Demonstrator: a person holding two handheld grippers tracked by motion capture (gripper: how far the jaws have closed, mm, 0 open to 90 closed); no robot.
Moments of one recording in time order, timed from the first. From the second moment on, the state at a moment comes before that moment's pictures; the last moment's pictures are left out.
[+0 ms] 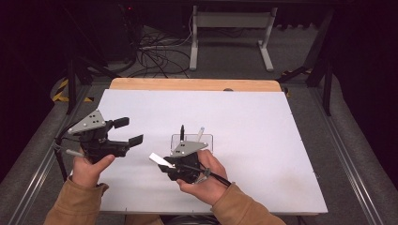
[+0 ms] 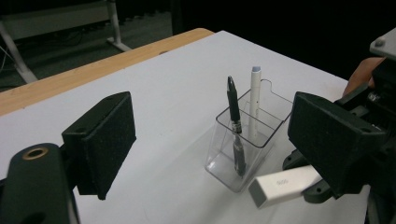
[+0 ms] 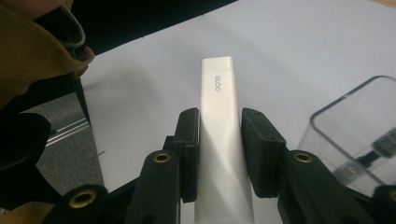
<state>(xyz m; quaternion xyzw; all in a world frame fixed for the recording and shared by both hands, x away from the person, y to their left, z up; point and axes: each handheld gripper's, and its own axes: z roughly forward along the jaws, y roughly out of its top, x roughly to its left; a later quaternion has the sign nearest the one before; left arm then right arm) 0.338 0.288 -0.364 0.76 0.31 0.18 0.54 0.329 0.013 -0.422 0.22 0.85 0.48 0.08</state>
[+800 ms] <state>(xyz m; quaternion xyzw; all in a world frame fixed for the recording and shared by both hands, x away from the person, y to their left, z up) 0.337 0.288 -0.363 0.76 0.31 0.18 0.54 0.331 -0.033 -0.379 0.22 0.84 0.48 0.09</state>
